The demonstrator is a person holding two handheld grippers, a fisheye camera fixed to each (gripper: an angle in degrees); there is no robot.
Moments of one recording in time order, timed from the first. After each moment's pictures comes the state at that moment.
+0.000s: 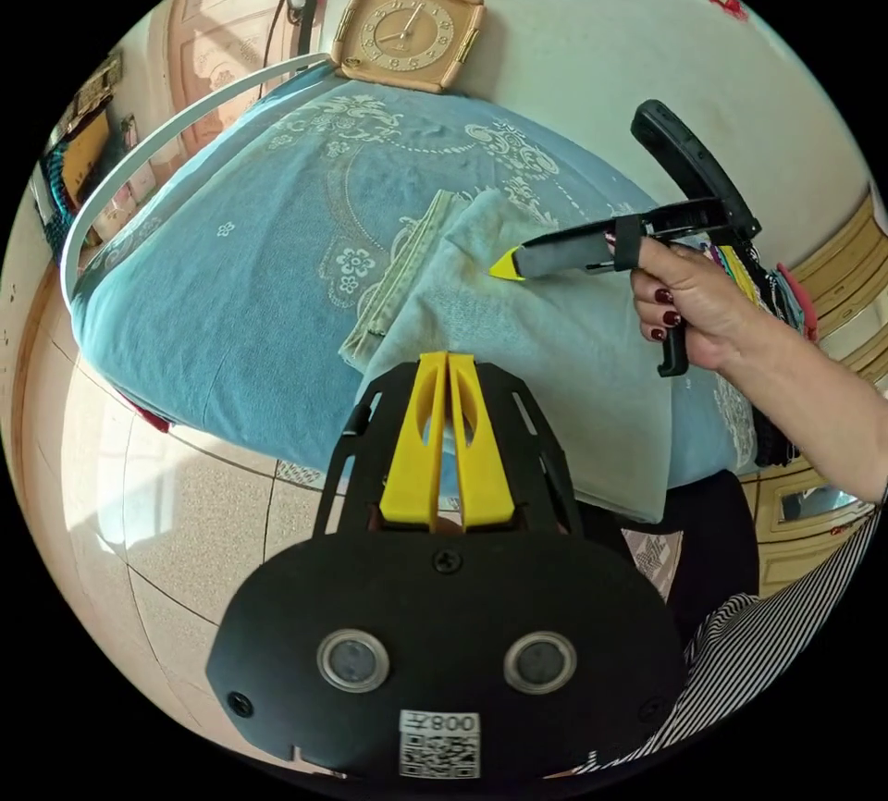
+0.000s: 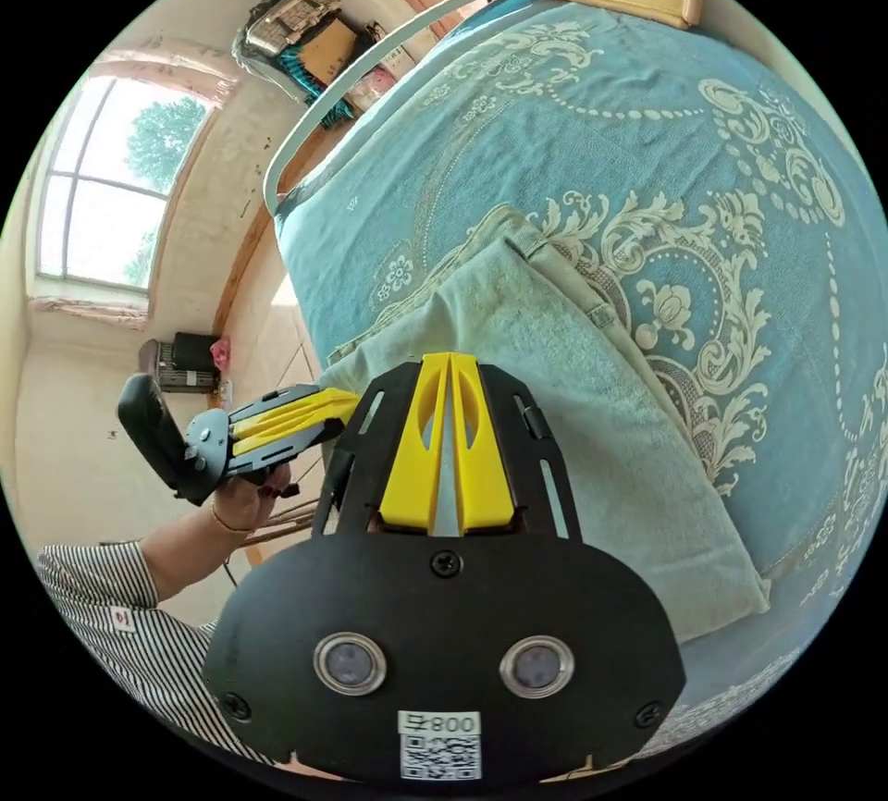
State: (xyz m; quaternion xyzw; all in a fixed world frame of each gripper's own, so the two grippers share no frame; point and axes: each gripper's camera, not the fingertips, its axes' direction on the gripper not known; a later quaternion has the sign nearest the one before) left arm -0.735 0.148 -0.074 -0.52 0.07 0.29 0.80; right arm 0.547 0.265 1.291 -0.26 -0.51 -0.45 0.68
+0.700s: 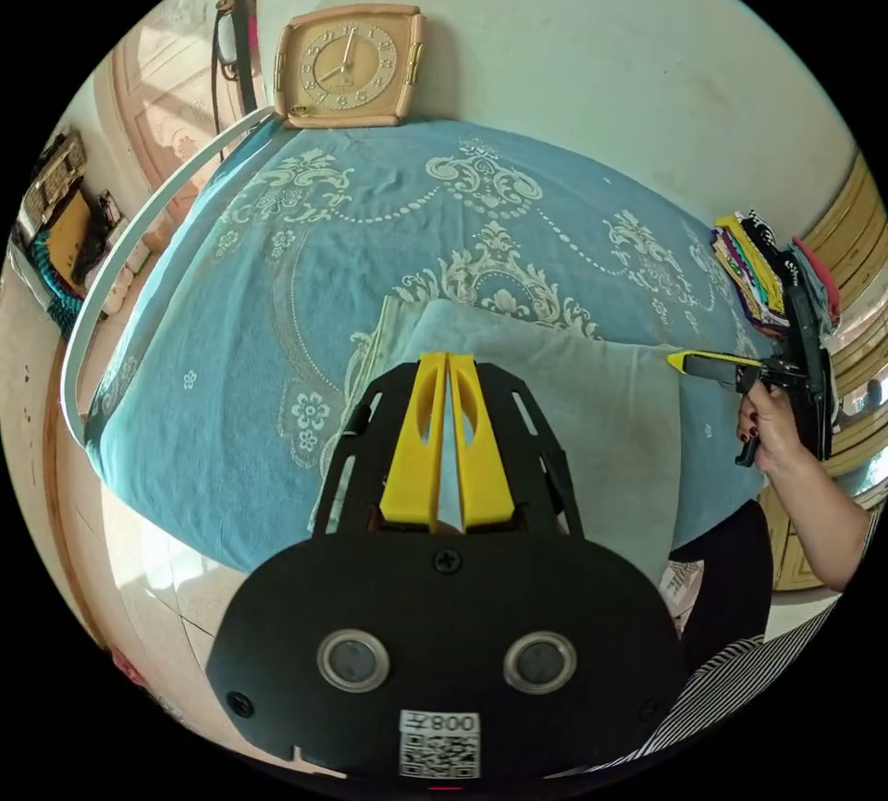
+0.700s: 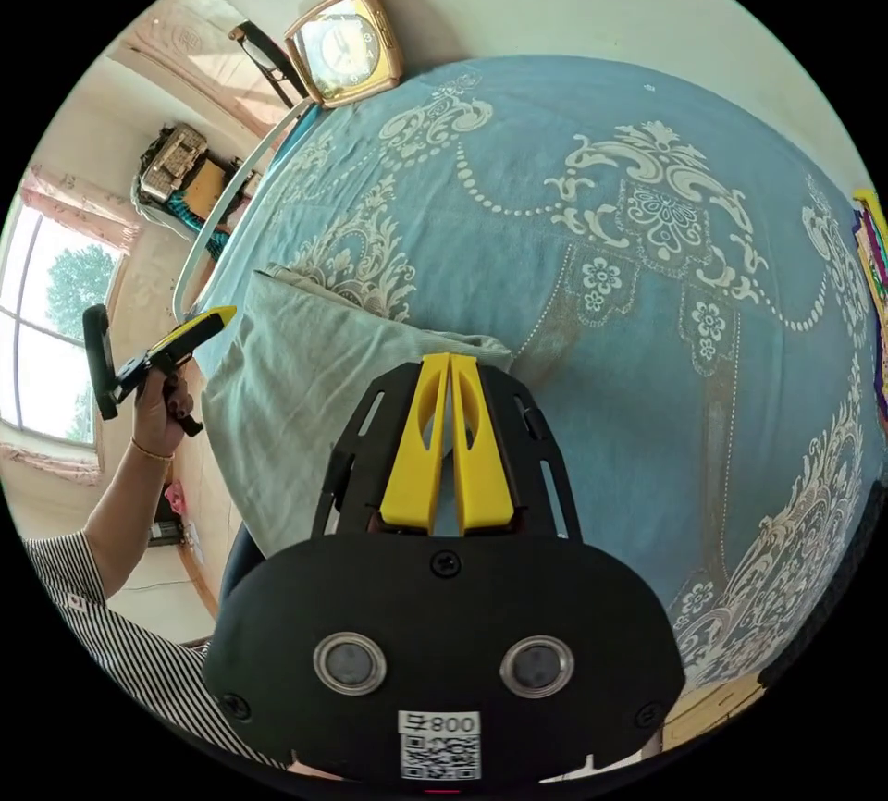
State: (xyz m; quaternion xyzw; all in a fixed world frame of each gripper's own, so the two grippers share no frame) left arm -0.621 0.188 -0.052 -0.50 0.07 0.36 0.79; right arm 0.863 0.192 1.389 -0.20 -0.45 -0.25 0.83
